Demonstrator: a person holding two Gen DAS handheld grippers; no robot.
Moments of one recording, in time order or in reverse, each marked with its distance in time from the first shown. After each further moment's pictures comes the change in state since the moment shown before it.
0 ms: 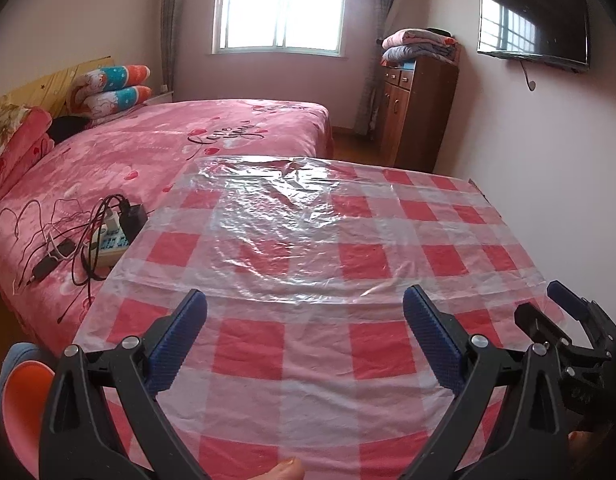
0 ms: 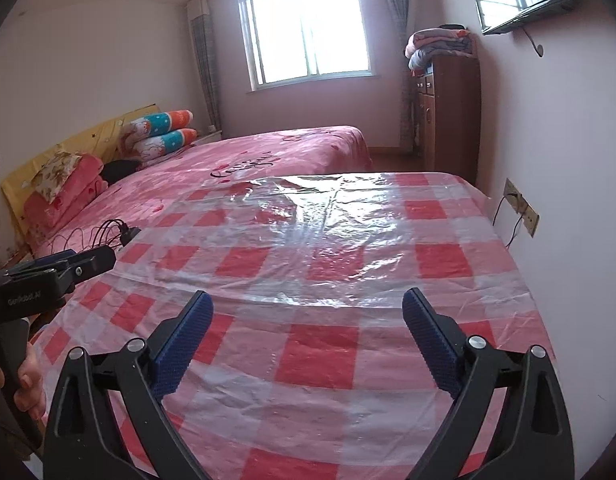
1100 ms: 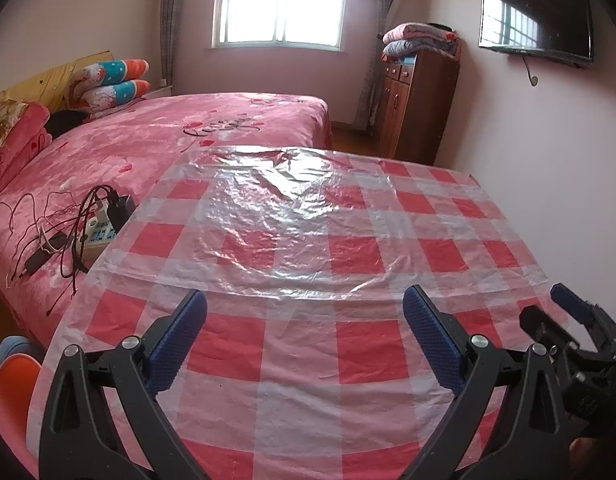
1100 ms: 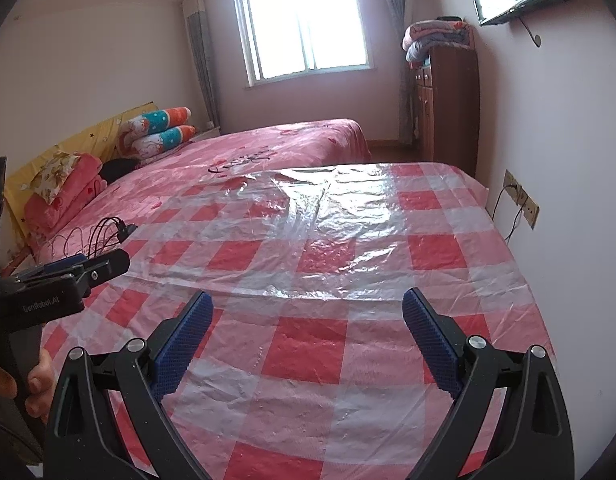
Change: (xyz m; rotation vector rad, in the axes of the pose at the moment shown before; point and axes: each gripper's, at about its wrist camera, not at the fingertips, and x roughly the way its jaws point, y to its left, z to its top) left arm 0.020 -0.012 -0.007 -0.008 0.028 0.000; right arm 0.007 -0.009 -0.001 0.027 0.043 0.003
